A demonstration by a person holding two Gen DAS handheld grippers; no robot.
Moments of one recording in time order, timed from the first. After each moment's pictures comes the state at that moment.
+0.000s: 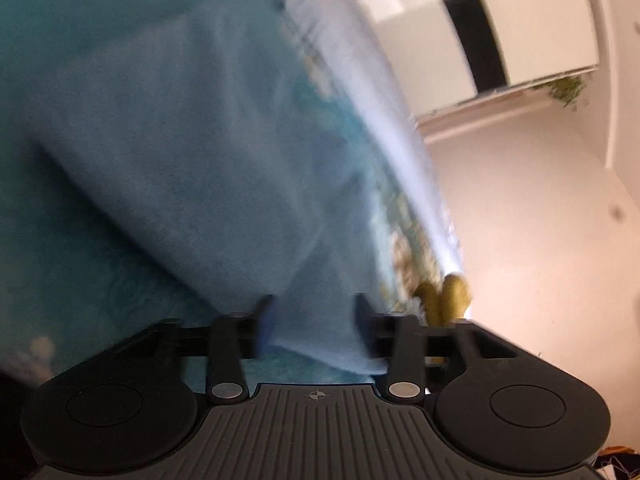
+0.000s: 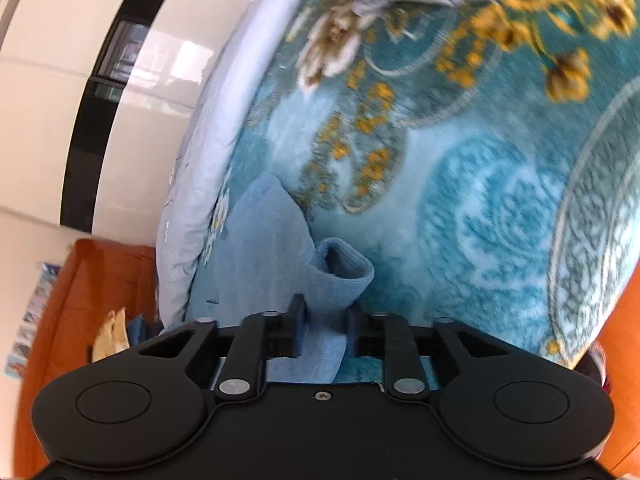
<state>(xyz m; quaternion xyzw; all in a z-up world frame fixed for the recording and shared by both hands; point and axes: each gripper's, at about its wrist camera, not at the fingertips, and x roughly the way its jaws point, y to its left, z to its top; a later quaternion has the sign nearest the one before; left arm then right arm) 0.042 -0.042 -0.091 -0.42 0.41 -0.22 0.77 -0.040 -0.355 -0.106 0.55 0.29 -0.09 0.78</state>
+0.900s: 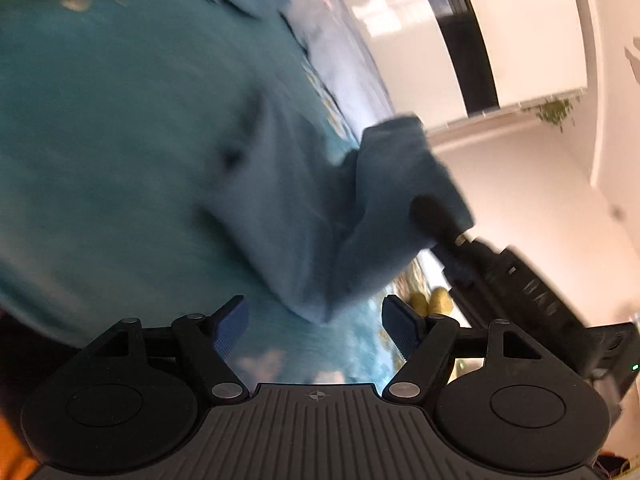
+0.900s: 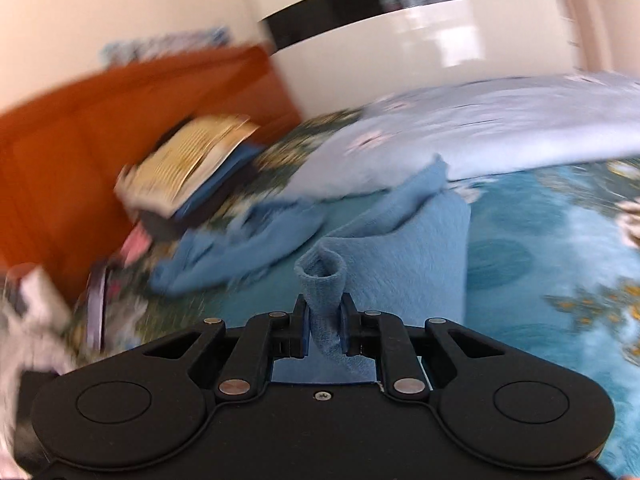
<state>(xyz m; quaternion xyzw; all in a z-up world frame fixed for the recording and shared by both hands) -0.008 0.076 -0.102 -0.46 0.41 -0.22 0.76 0.009 -0.161 0.006 0.11 0.28 0.17 0.94</state>
